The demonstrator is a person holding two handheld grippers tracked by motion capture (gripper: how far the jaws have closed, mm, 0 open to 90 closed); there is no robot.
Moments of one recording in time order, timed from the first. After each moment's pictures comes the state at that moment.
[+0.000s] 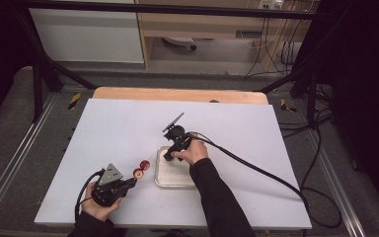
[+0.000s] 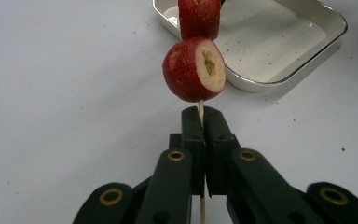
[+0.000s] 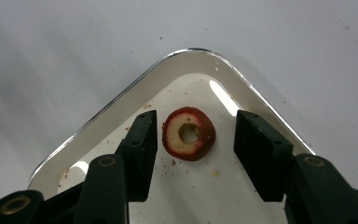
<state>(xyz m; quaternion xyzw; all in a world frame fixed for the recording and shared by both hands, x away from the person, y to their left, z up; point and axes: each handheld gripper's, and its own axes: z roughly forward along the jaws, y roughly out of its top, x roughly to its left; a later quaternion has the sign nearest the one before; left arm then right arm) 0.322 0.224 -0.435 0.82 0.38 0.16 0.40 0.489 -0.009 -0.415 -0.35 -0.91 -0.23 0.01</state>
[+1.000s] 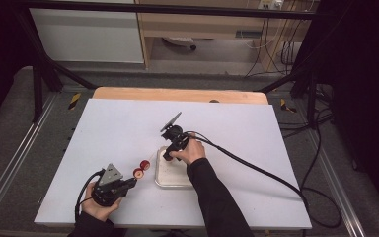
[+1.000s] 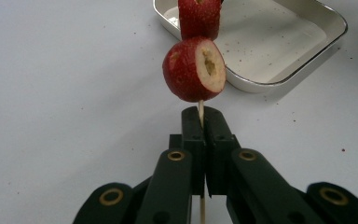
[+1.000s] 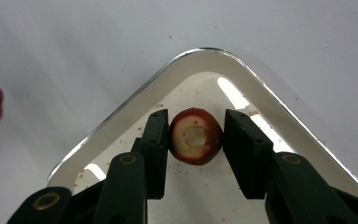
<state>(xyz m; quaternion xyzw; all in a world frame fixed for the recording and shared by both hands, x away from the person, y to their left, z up) 0.321 0.223 -0.434 0.82 0.38 0.16 0.40 0.487 -0.002 -0.411 -0.36 -0.91 -0.22 0.02</state>
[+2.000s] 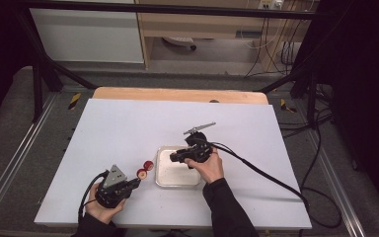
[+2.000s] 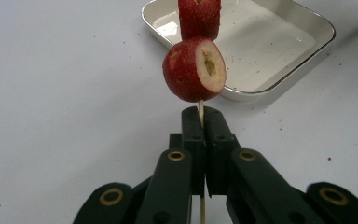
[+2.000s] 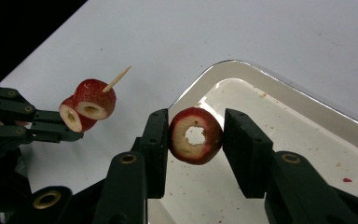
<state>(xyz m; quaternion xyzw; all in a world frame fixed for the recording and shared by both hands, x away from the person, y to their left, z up) 0.316 0.210 -0.432 0.82 0.38 0.17 0.40 0.432 -0.066 -0.391 -0.40 -0.82 -0.41 0.03</state>
